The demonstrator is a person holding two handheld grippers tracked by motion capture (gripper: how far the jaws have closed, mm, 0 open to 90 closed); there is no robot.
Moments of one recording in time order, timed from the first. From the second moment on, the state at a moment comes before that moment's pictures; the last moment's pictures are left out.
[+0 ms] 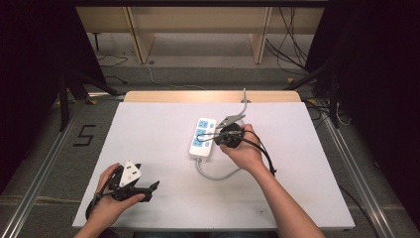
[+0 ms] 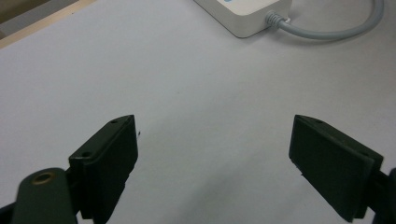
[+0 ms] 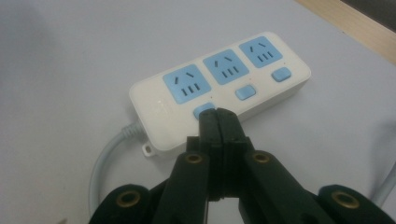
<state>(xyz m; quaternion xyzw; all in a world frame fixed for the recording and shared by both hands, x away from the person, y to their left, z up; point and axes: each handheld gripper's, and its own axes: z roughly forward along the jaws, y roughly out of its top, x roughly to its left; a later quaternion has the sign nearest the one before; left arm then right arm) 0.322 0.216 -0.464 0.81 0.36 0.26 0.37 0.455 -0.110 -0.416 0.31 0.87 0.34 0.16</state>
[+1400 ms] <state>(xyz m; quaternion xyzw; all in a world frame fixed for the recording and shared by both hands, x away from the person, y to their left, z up) 0.322 0.216 -0.464 0.81 0.36 0.26 0.37 0.494 -0.072 -0.416 0.32 0.90 0.27 0.13</state>
